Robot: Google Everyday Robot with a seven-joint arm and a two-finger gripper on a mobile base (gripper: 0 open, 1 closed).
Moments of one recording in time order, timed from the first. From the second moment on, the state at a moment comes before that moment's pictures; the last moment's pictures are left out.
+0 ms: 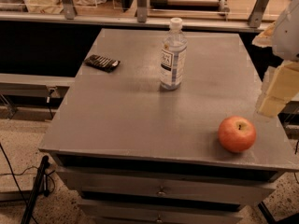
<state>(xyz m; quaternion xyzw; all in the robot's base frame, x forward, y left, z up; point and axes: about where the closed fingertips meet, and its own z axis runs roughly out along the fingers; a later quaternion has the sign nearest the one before) 0.438 -0.217 0.976 -0.60 0.78 -0.03 0.16</state>
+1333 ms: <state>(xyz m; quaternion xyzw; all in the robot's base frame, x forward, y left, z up) 0.425 -0.230 0.929 -0.61 0.78 0.02 0.17</state>
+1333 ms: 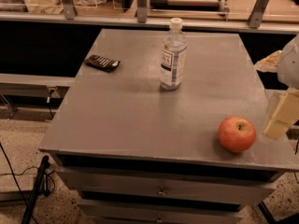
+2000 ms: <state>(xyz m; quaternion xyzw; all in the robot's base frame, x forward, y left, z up) 0.431 -0.228 0.923 -0.61 0.77 0.03 0.18</state>
